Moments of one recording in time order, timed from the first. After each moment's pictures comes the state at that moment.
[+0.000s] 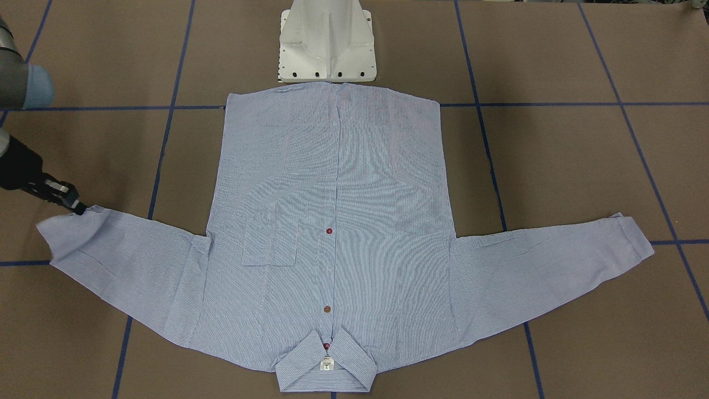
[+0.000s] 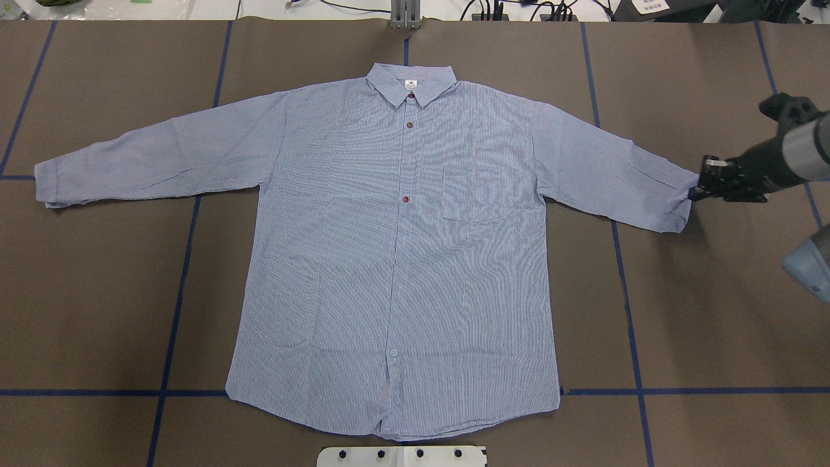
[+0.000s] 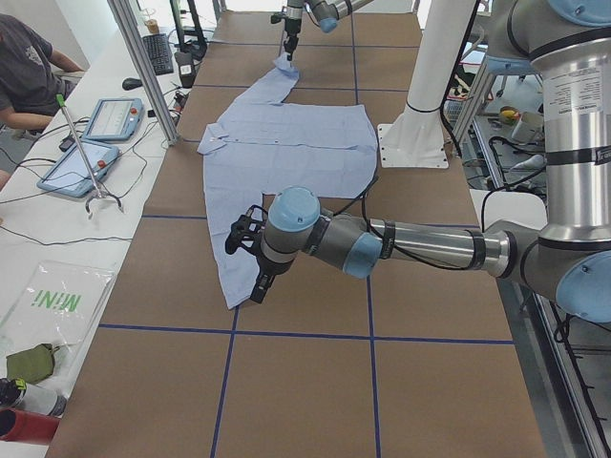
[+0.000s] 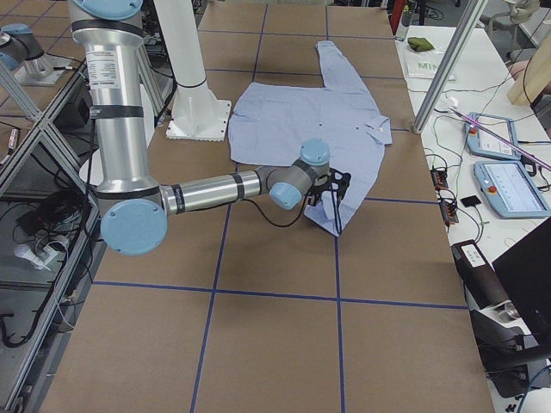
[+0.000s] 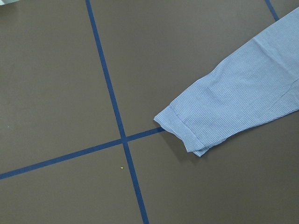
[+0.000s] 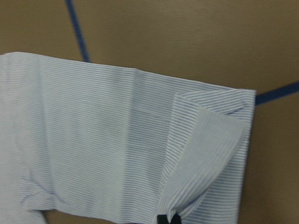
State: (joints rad) left arm -1.56 -1.41 -1.83 -1.91 -2.37 -0.03; right arm 1.00 -1.41 1.65 -0.99 2.23 1.25
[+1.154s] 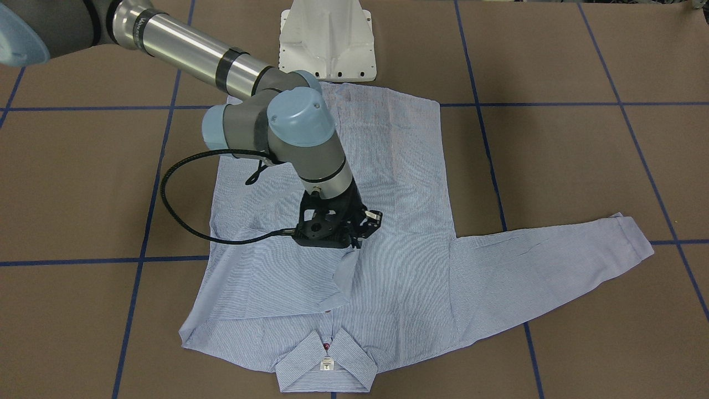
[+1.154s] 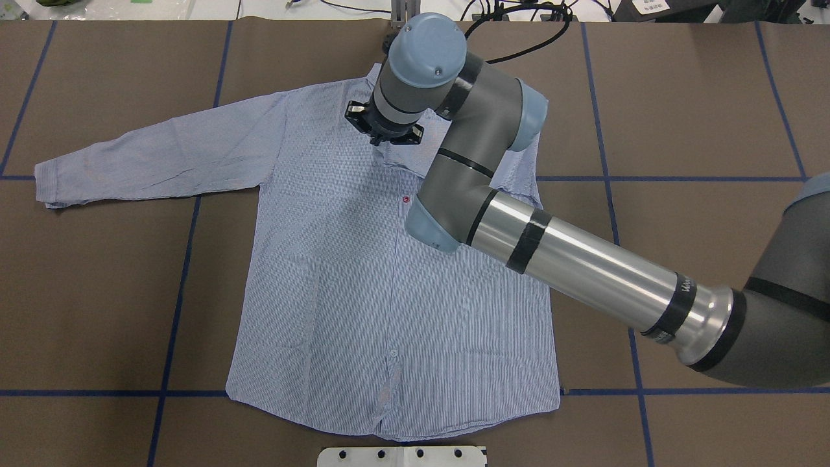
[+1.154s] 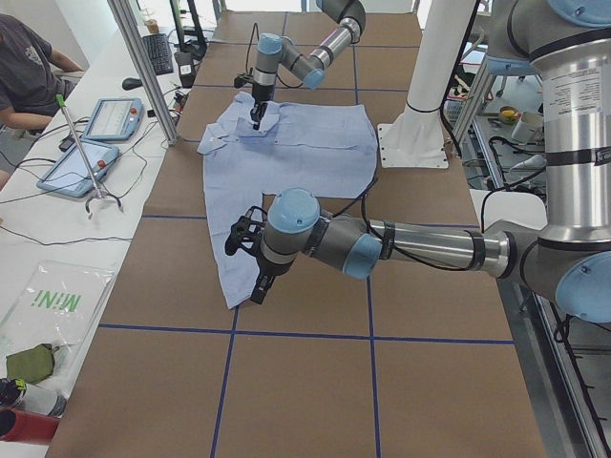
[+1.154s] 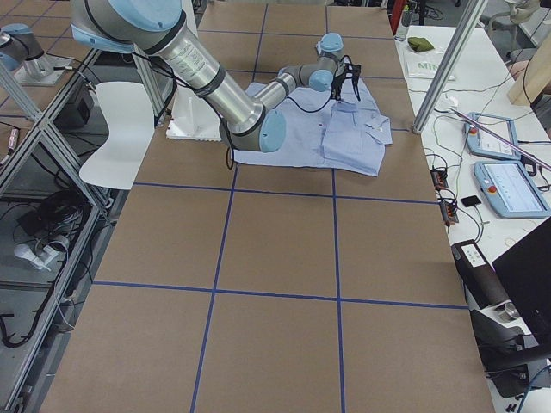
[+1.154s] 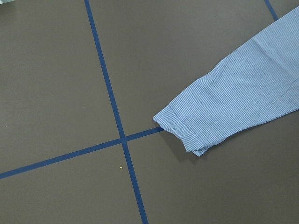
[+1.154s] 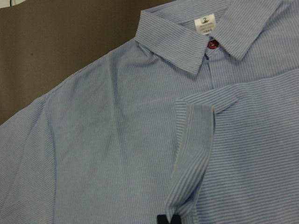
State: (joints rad) left arm -1.56 -1.42 -1.82 -1.91 -2.38 -0.03; right arm 0.65 -0.52 1.10 -1.11 1.87 1.46
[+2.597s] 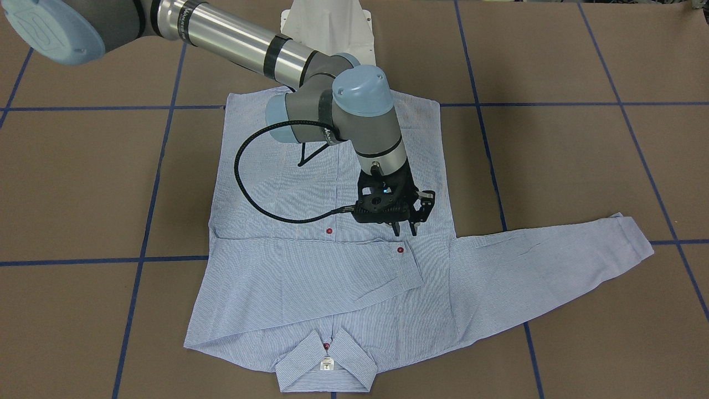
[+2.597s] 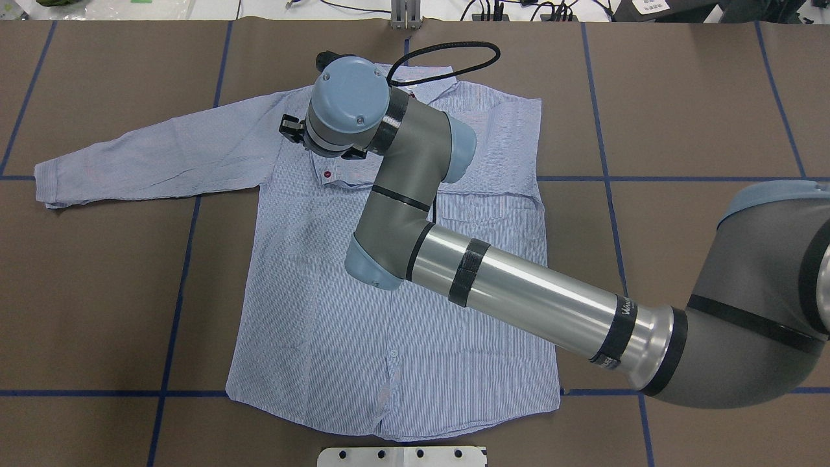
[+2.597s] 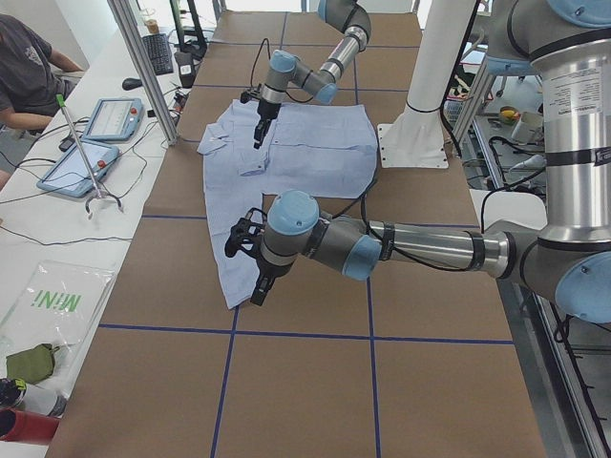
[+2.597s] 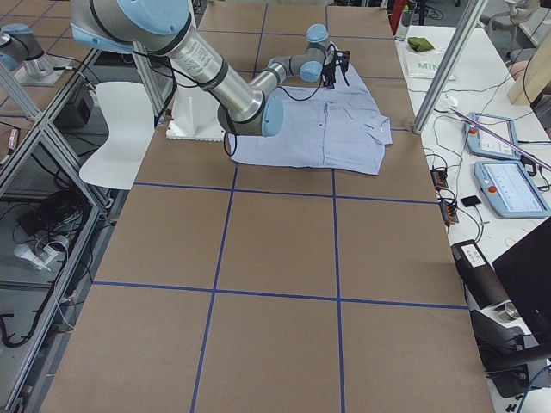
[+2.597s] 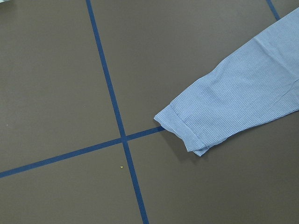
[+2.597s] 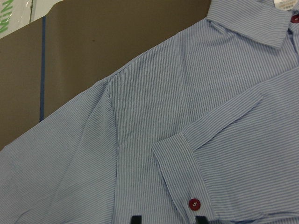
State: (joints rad) left arm -1.55 -1.42 -1.81 -1.91 -2.37 -0.03; right arm 0.56 -0.43 1.02 -1.03 1.72 1.50
